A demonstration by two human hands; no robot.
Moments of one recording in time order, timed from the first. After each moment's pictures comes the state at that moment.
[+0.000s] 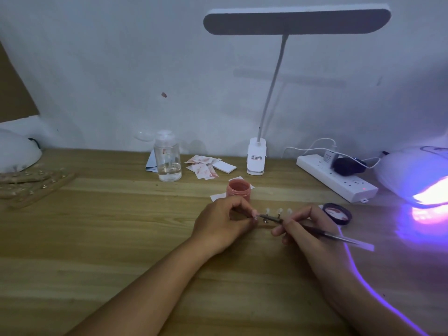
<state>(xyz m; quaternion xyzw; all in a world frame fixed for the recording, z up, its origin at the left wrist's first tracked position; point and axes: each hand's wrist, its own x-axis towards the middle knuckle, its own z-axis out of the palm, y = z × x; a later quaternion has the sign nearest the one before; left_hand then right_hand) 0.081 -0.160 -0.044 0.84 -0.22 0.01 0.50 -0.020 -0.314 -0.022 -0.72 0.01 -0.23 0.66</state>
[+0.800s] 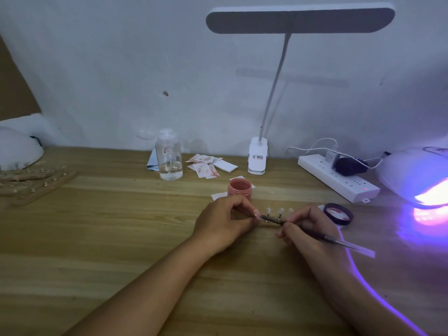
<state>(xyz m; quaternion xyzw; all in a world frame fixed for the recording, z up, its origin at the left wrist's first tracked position) 0.079 -0.160 -0.042 0.83 -0.23 0.01 0.51 -0.018 -0.316 -0.027 -0.73 0.01 -0.23 0.64</state>
